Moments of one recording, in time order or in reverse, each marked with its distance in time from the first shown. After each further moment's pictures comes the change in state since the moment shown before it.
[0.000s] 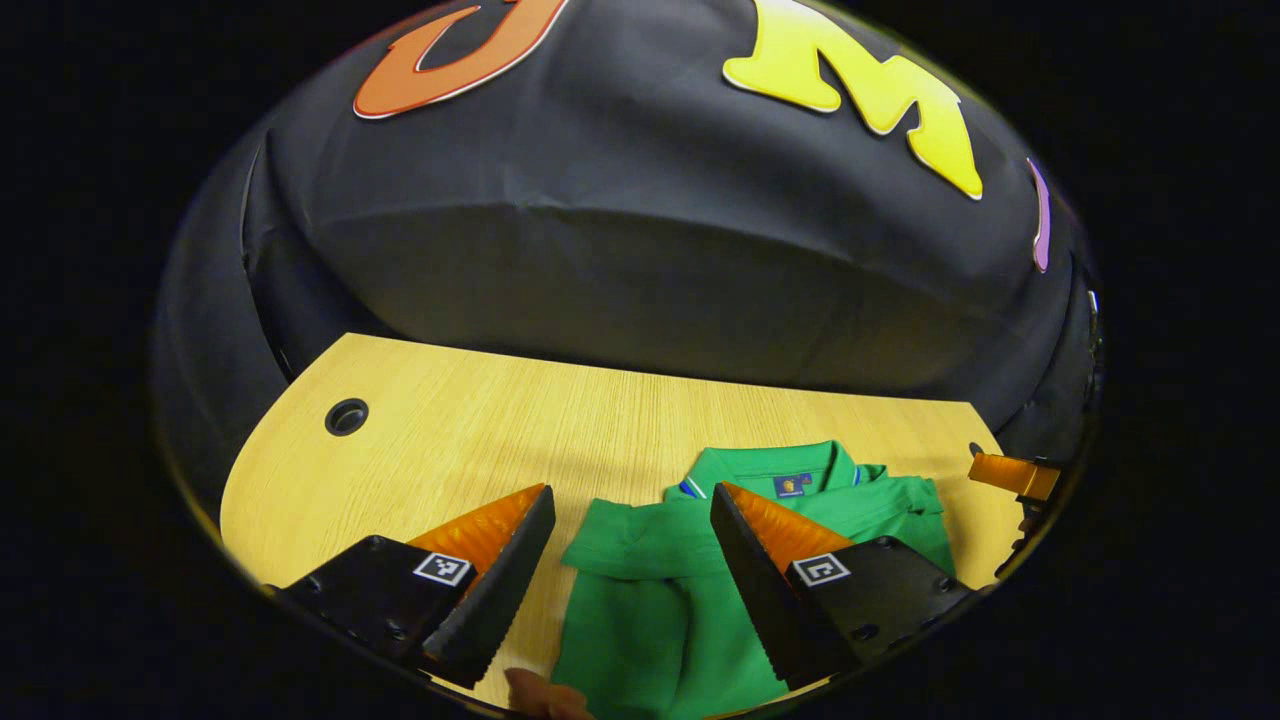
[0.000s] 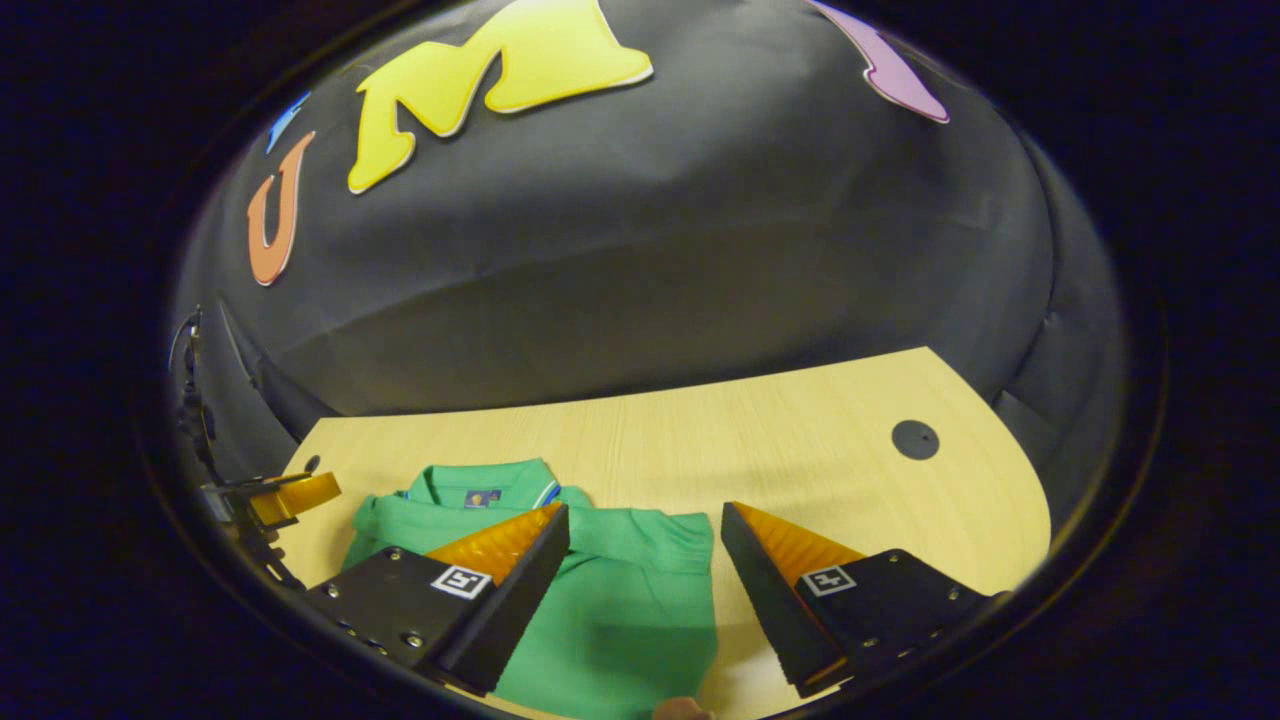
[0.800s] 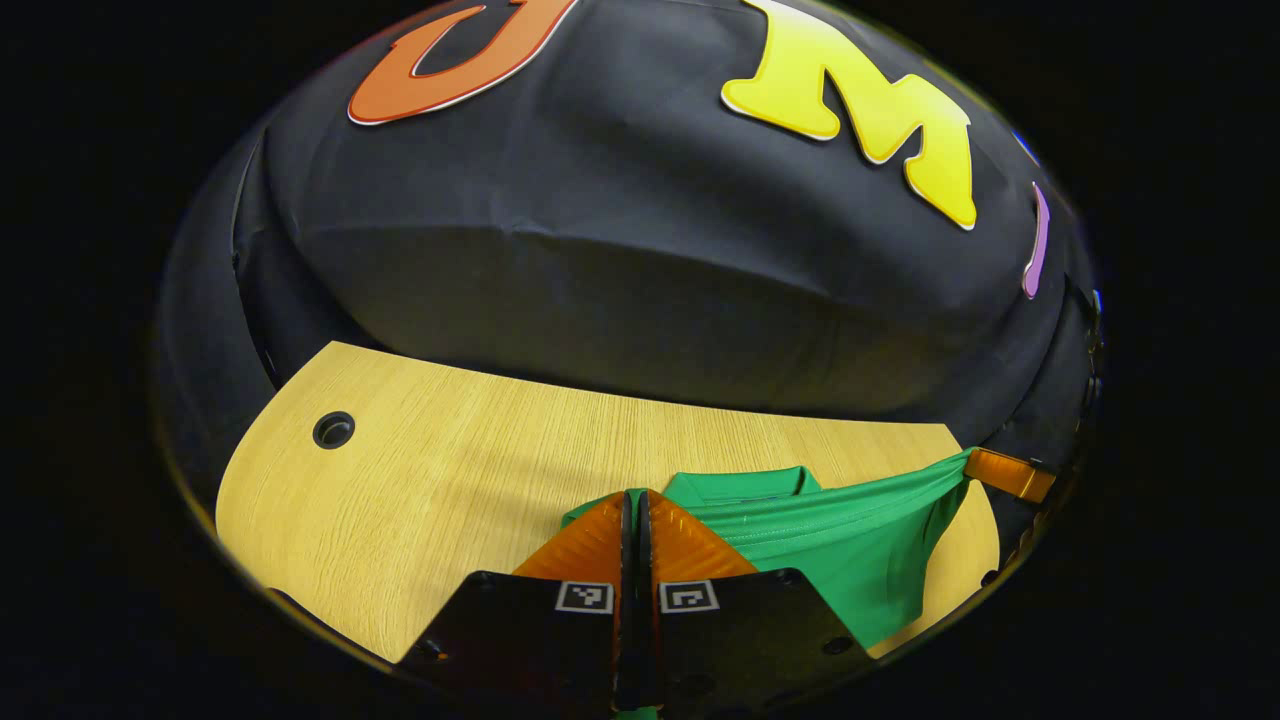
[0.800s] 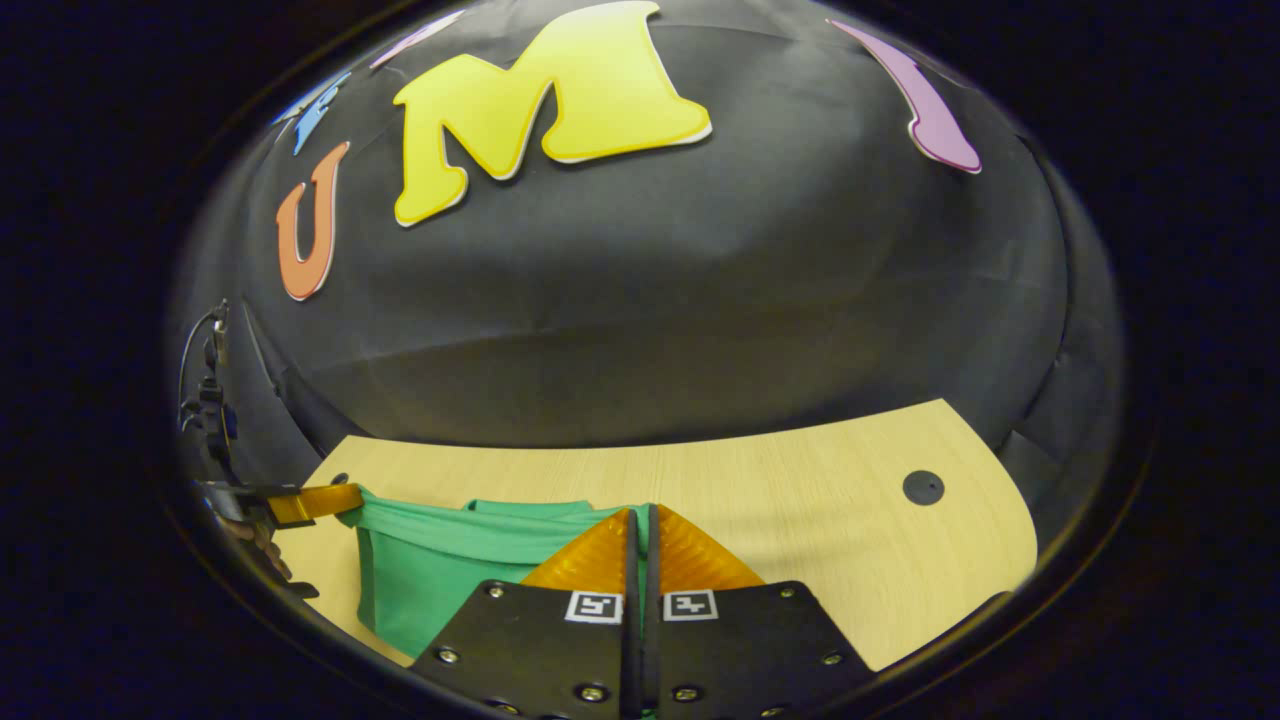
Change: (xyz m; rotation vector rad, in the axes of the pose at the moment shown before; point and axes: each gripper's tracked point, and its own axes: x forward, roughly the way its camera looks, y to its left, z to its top) left arm 0.004 -0.015 0.018 -0.013 0.003 -0.057; right arm -0.010 0.033 0.034 -0.039 -0.079 0.047
